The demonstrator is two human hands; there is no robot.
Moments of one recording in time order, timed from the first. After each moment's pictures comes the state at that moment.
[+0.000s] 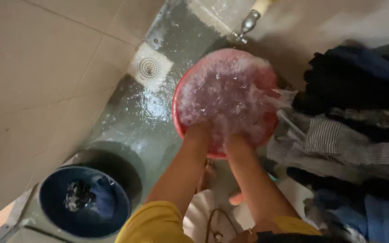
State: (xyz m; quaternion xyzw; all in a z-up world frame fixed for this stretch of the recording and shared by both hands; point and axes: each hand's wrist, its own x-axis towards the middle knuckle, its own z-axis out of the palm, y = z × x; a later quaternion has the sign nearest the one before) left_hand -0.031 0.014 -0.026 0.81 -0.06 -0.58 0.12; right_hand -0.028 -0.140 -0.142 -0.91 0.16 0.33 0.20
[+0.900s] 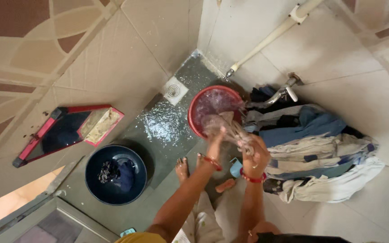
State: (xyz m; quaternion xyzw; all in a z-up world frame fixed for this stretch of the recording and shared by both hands) left_hand -0.062 -0.011 0.526 0.37 0.40 -0.28 0.79; right_hand -0.092 -0.151 0.557 -0.91 0.03 -0.15 0.38
